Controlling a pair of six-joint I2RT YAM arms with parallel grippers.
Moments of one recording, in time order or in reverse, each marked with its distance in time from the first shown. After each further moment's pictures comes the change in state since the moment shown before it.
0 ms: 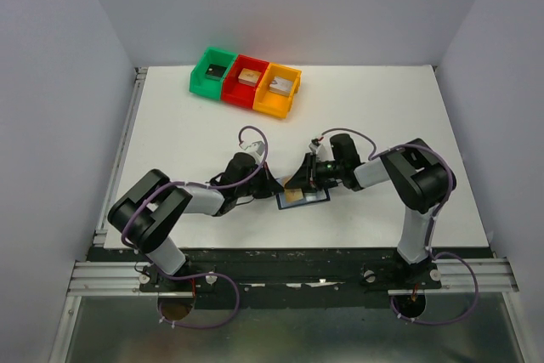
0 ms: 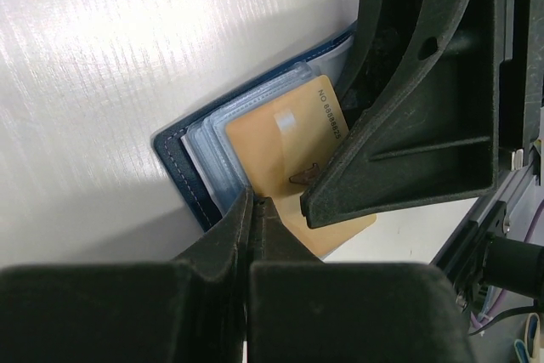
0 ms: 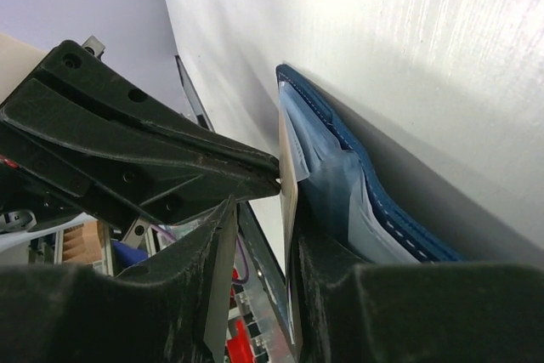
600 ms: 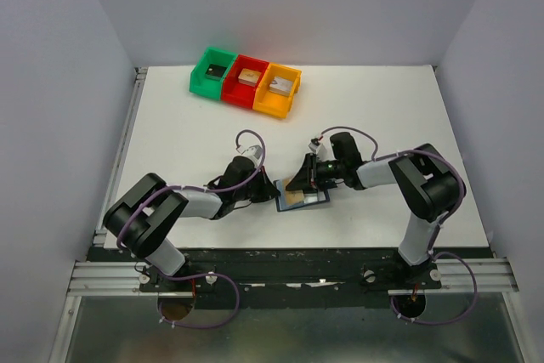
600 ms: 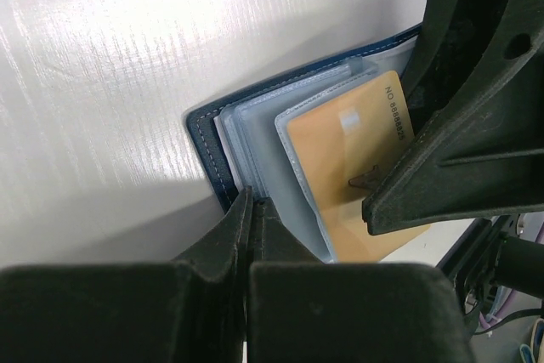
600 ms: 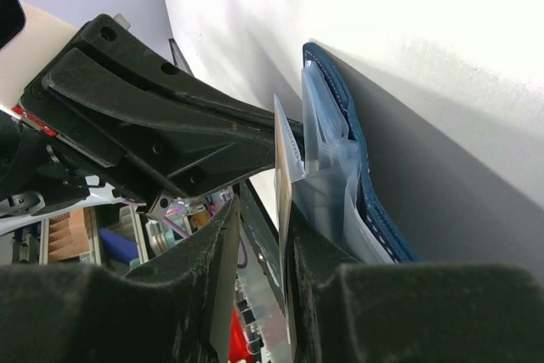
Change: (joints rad) left arm -0.012 -0.040 -0.037 -0.044 -0.042 -0.010; right arm 0.013 -0.092 0.000 -0.140 0.004 -0.063
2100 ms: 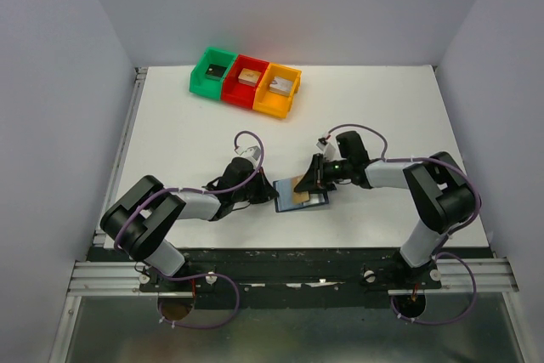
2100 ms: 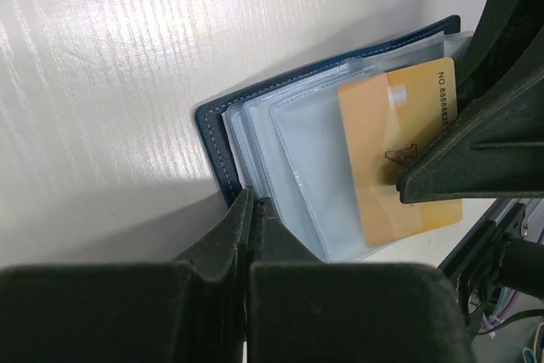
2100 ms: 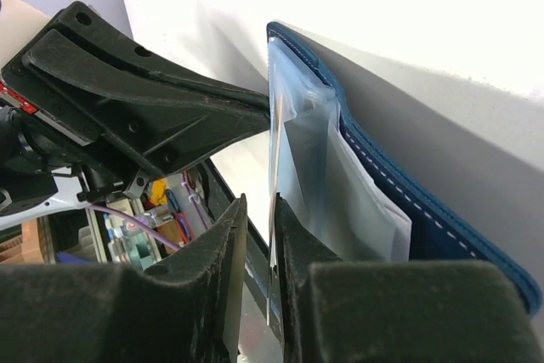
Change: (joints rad) left arm 0.000 -0.024 -0.016 -0.020 -0.020 -0.002; right arm -0.037 -0.122 -0.013 -0.215 0.078 -0.142
